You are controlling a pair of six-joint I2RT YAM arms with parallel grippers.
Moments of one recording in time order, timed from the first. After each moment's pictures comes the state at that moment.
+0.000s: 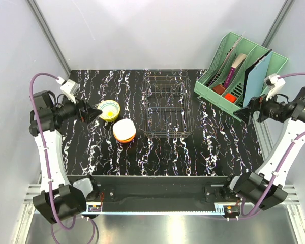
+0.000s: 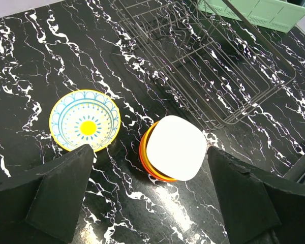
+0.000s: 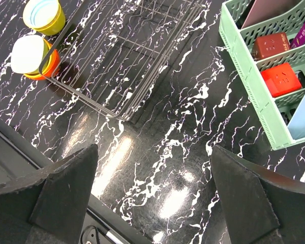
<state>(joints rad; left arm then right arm) 0.38 1.07 1.12 -0.67 1.01 0.33 -0.63 1.22 1.54 -1.34 -1.07 -0.76</state>
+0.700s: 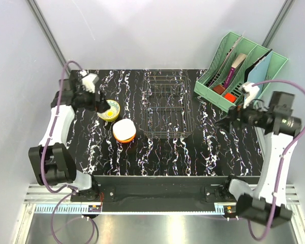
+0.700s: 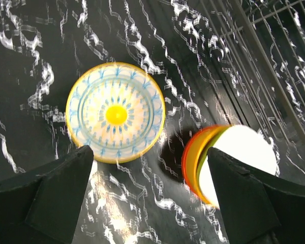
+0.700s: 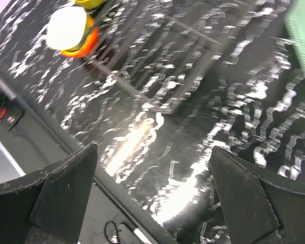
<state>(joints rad) 0.17 1.44 1.20 -0.56 0.63 0.28 -0.37 1.05 1.35 -1.20 -0.97 -0.55</state>
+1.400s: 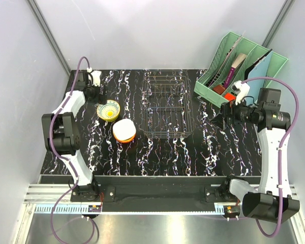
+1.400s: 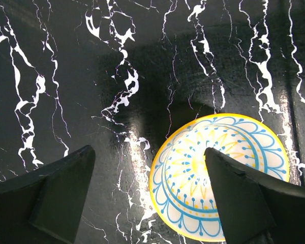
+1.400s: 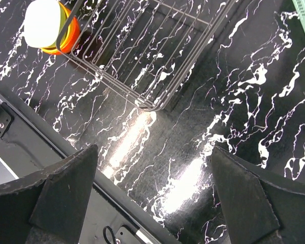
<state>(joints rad) 0.08 1.84 1.41 -0.42 0.19 0.21 -0.20 1.08 1.27 -1.04 -0.80 -0.37</state>
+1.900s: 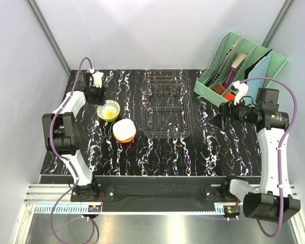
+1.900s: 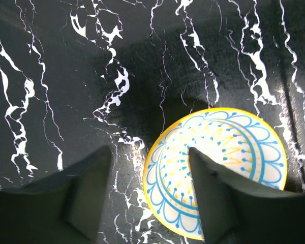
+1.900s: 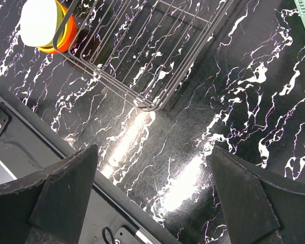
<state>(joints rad) 0.08 1.85 1.40 -0.42 0.22 0.26 -0.18 1.08 1.26 -1.02 -0.77 -0.35</state>
